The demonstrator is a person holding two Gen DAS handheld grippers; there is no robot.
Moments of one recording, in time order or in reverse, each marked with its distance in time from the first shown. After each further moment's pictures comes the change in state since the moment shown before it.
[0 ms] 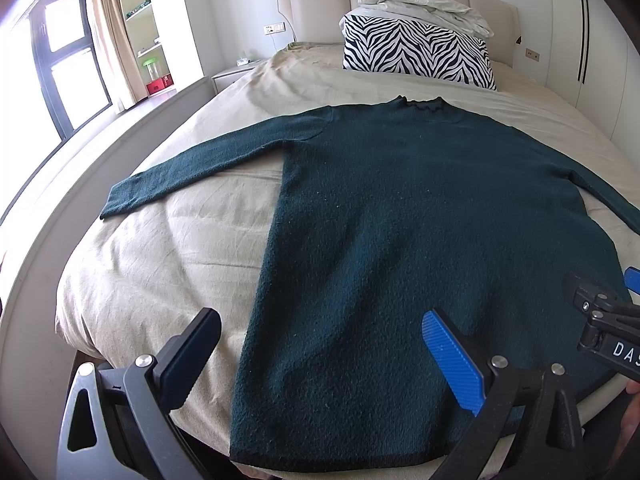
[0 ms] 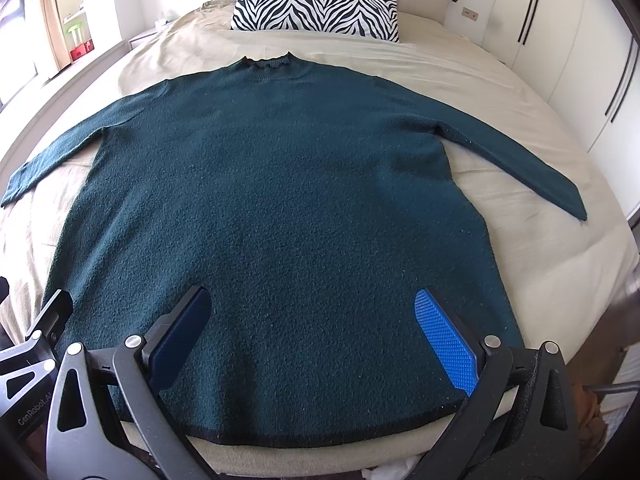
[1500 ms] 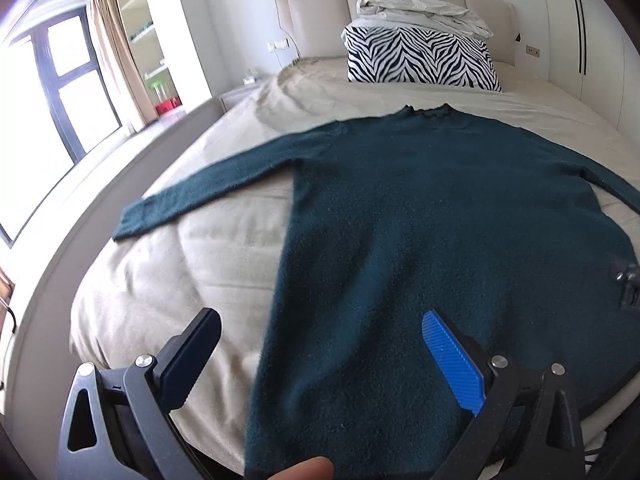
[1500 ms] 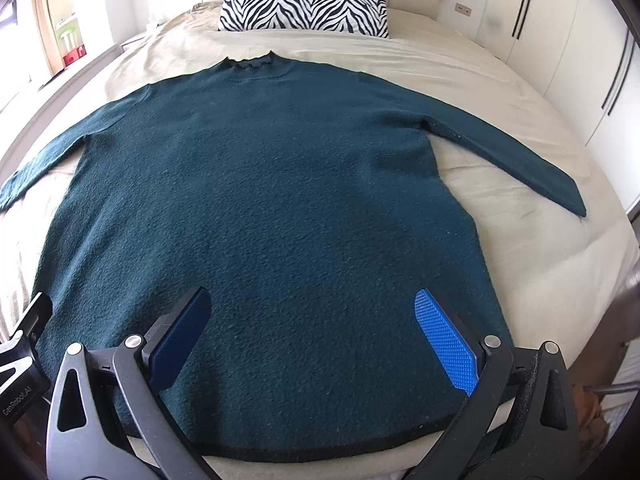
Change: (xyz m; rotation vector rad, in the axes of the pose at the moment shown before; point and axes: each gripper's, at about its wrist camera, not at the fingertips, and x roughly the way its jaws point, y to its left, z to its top) left arm -0.004 -0.011 0.005 0.079 -0.103 0.120; right arm 0.015 -0.028 0.000 0.044 -0.012 -0.018
